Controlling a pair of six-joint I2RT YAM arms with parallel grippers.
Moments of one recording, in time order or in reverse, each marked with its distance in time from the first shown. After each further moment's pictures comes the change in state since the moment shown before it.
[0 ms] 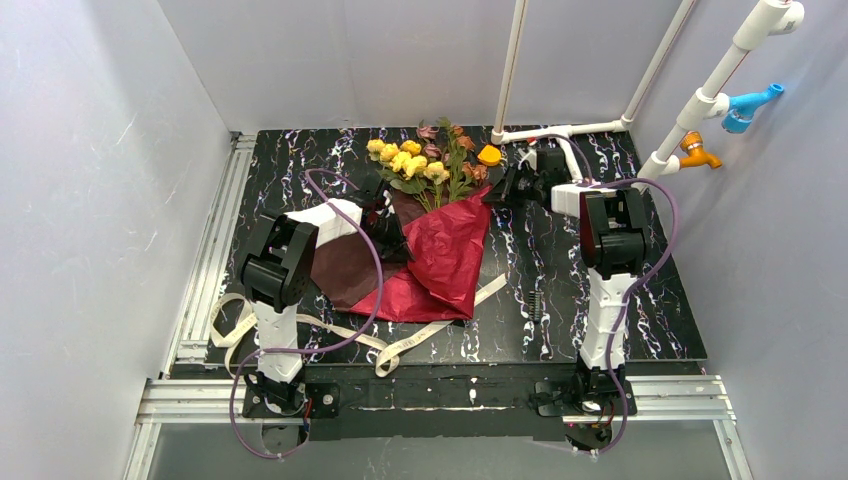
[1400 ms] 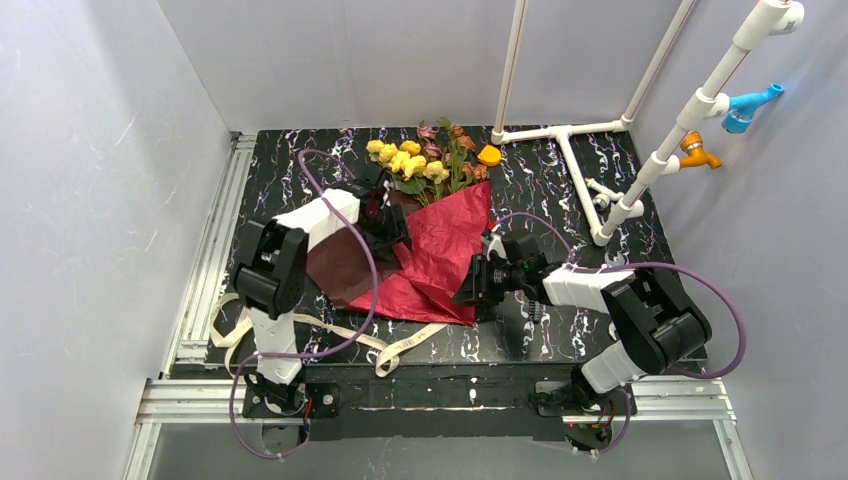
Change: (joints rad) left arm -0.009 -0.032 0.100 -0.192 -0.140 0.067; right arm 0.415 -0.671 -0.832 0.039 0.072 0.142
